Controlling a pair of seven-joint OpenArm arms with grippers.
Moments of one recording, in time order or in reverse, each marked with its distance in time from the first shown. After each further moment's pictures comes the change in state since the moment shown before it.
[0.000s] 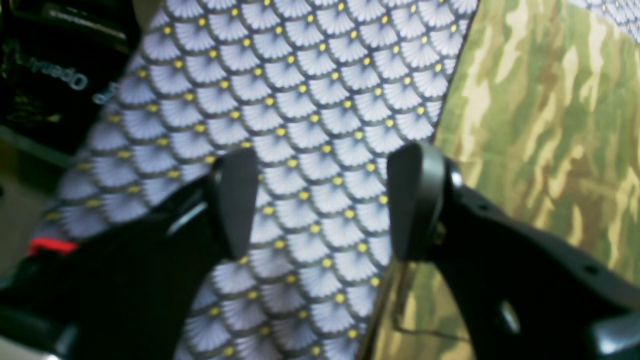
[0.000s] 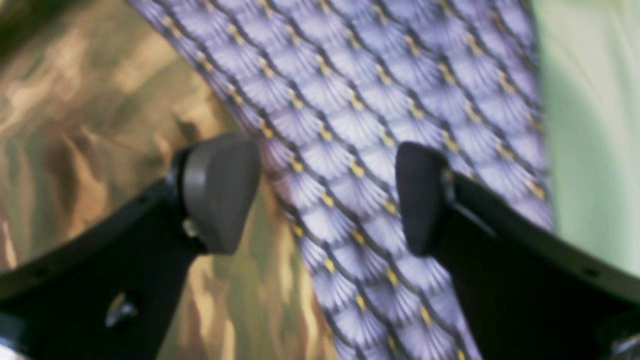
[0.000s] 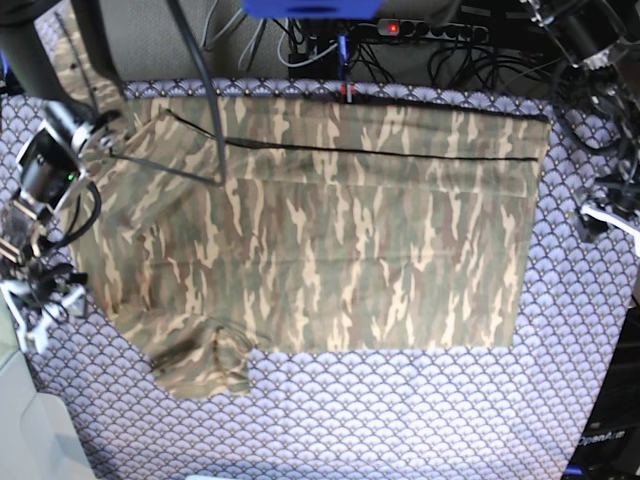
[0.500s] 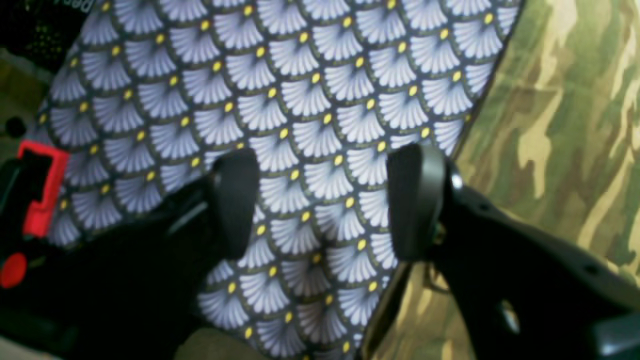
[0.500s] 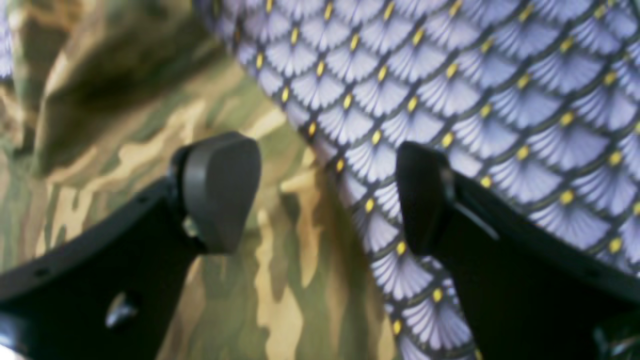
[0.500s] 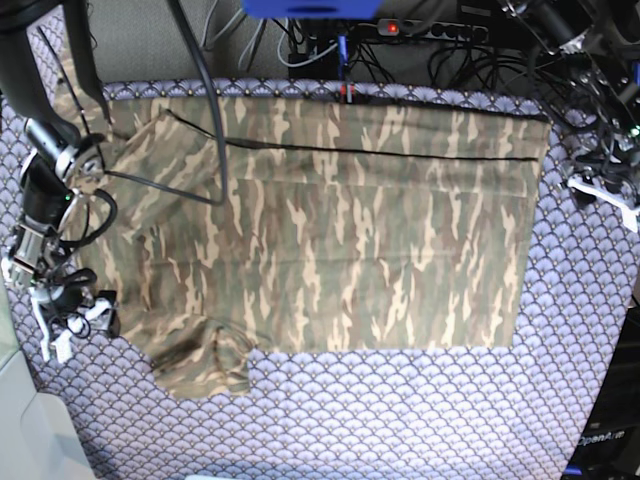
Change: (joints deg) left arm 1.3 6.5 -4.1 0.8 10.2 -0.2 0.3; right arm 4.5 2.0 -1.9 -17.5 -0.1 -0.1 16.0
